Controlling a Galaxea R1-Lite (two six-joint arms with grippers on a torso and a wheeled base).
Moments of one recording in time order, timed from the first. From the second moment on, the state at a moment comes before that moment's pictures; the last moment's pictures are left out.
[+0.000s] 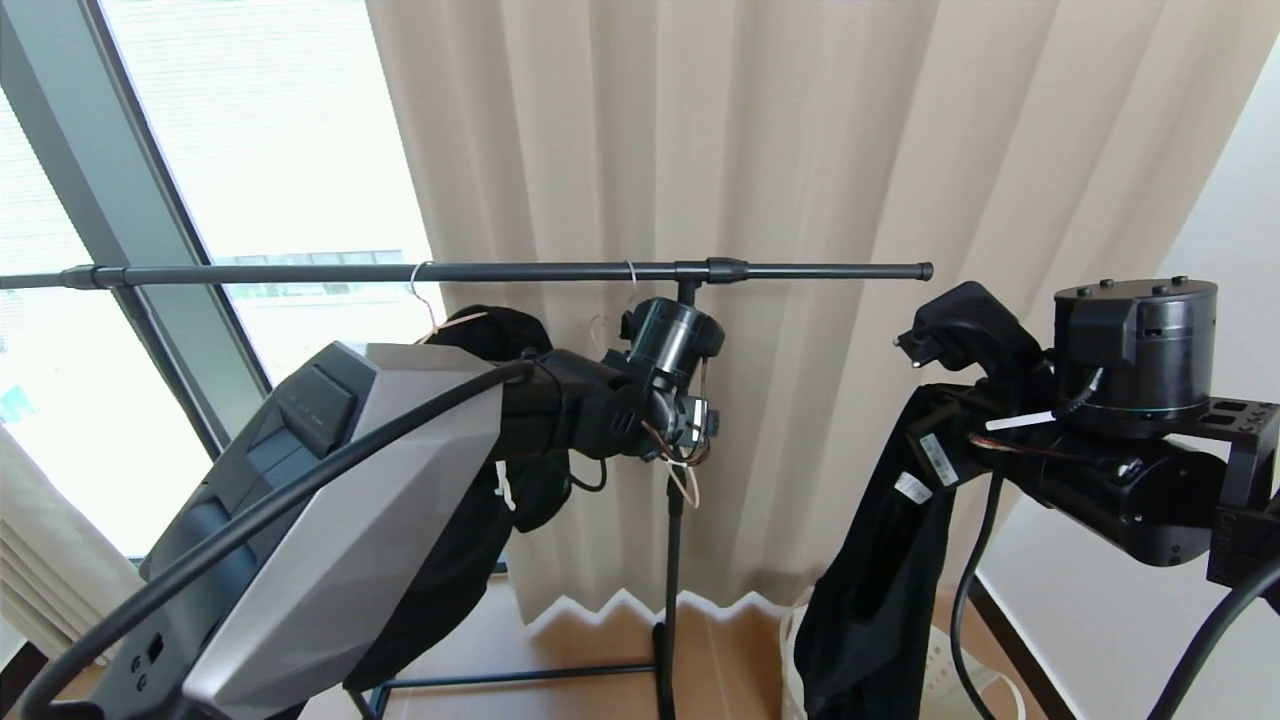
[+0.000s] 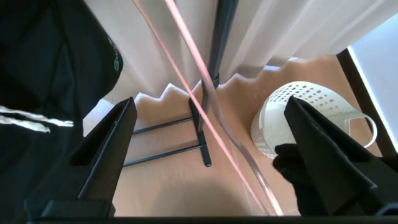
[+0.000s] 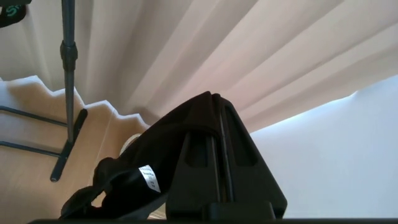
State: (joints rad) left arm -0.67 2.46 -2.00 0.22 0.37 -0.27; right arm 0.51 1.61 -0.81 -0.40 -0.54 -0.31
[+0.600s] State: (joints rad) left arm -0.65 2.49 -2.00 0.18 0.40 -0.28; right arm 0.52 1.61 -0.80 -0.40 -0.54 -0.31
